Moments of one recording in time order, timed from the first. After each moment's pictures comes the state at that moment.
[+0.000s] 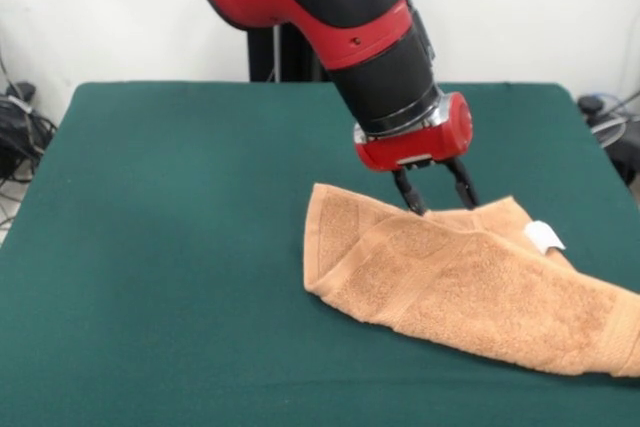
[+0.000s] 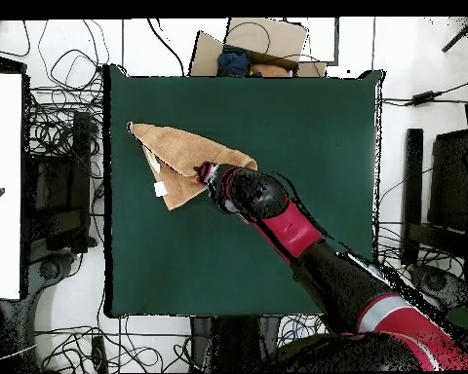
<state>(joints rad) -0.65 -0.50 0.53 1.96 0.44 0.21 1.30</state>
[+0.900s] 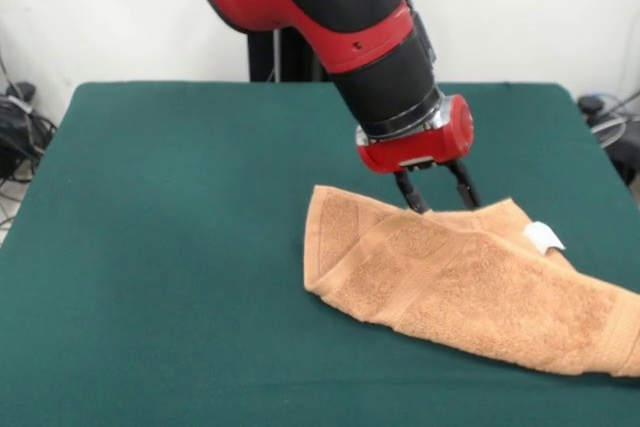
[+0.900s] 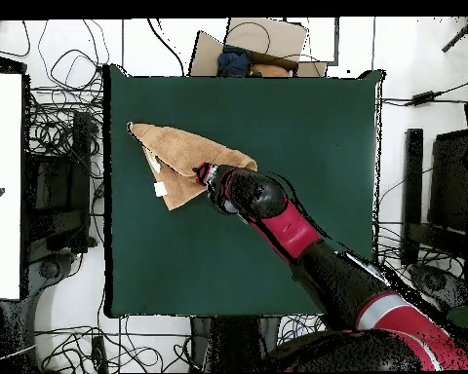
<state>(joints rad) -0.65 -0.49 0.53 1.96 0.44 0.21 1.30</state>
